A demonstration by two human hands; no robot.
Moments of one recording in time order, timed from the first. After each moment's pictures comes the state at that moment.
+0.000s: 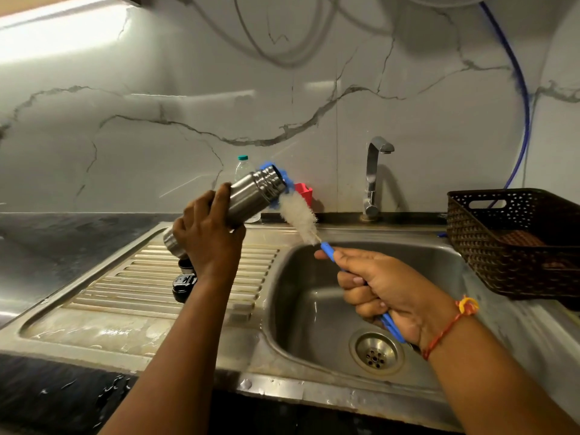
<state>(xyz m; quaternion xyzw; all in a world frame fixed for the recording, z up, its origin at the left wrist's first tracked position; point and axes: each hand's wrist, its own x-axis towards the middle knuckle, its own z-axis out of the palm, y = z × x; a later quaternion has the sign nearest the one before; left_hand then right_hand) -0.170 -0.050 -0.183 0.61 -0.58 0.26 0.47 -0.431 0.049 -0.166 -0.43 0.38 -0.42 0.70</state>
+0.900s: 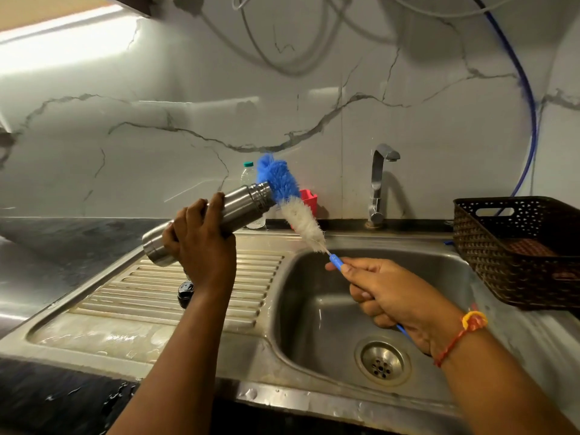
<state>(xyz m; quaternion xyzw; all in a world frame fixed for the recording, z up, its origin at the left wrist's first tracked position) -0.158 -0.048 -0.186 0.64 -0.53 0.29 0.48 -0.434 0.047 -0.166 -0.56 0.48 -0.38 0.56</state>
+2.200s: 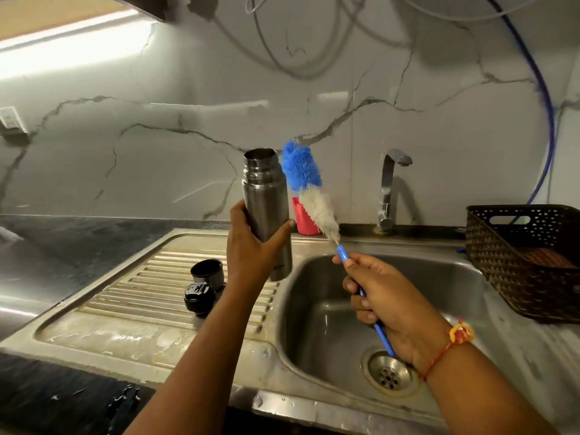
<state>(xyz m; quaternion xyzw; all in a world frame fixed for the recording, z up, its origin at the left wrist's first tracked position) -0.211 -0.029 -0.171 0.51 -0.58 -0.09 0.63 -0.410 0.040 -0.175 -0.49 0.44 -0.49 0.57</state>
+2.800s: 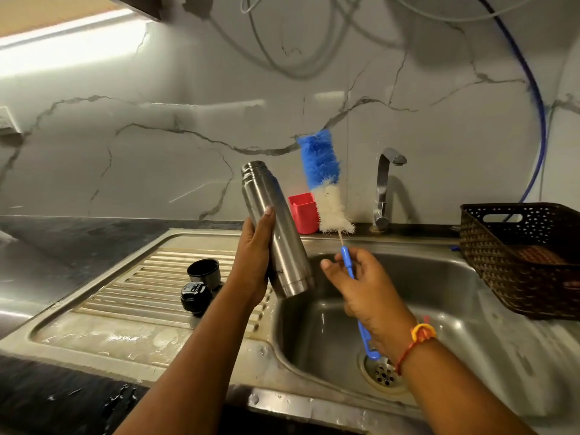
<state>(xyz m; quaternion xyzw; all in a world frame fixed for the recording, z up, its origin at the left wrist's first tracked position) -0.220 -0.025 -0.172 0.41 -0.46 -0.48 0.63 -0.395 0.032 -0.189 -0.54 0.45 -0.55 0.45</state>
